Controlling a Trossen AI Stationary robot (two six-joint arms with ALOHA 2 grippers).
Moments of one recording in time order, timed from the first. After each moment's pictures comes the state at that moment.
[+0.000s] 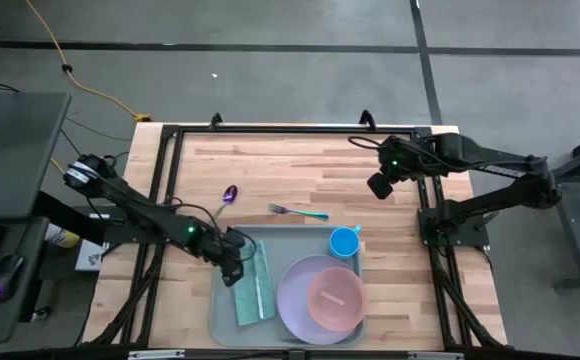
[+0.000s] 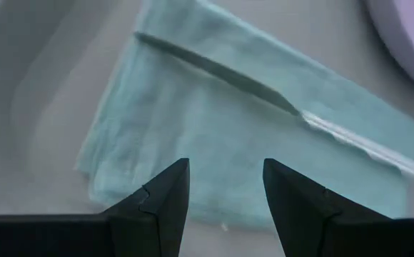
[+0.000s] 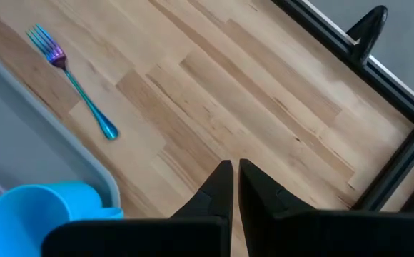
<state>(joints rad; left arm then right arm) -0.46 1.41 0.74 -0.45 -0.11 -1.05 -0.18 1.13 1.25 -1.25 0.30 0.58</state>
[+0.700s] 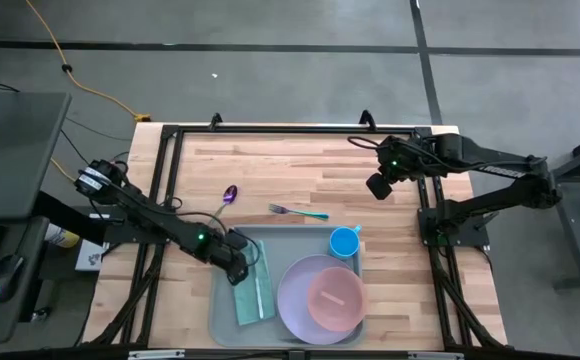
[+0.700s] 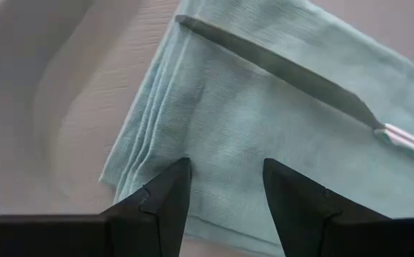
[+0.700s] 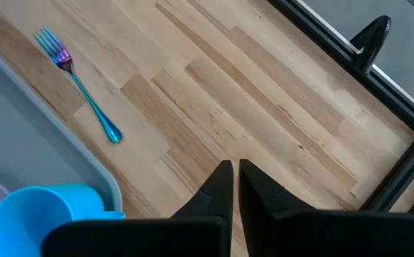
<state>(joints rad) -0.46 1.53 0.75 -0.45 -0.17 -1.08 -0.18 1.13 1.25 -1.23 0.30 0.56</state>
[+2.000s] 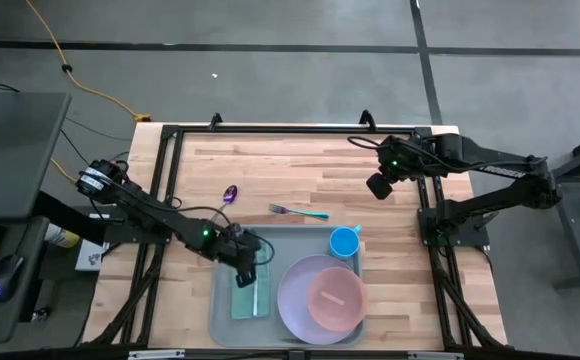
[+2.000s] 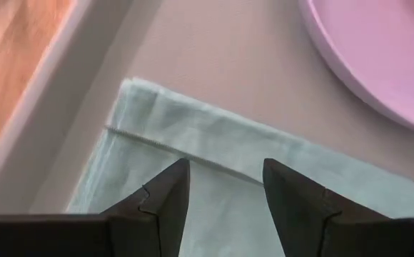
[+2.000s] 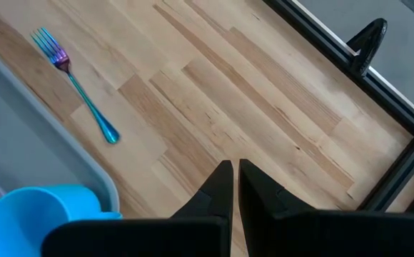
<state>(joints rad) -0.42 1.54 0.87 -0.40 -0.24 -0.78 -0.18 1.13 1.25 -1.23 0.31 0.55</state>
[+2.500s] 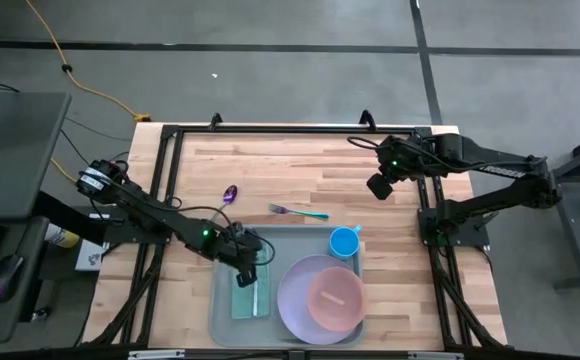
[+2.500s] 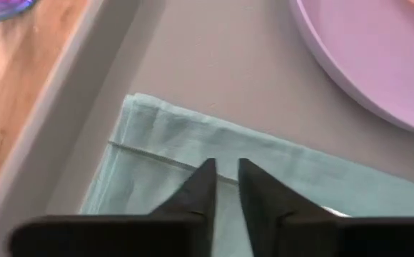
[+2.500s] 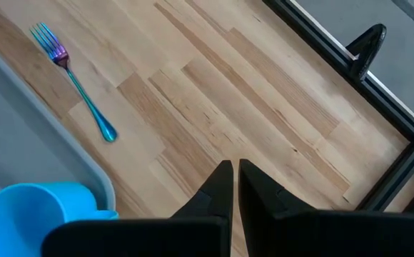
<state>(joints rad) -0.42 1.54 0.87 -0.39 -0.27 -0.73 -0.18 1.13 1.25 -1.23 0.31 0.52</state>
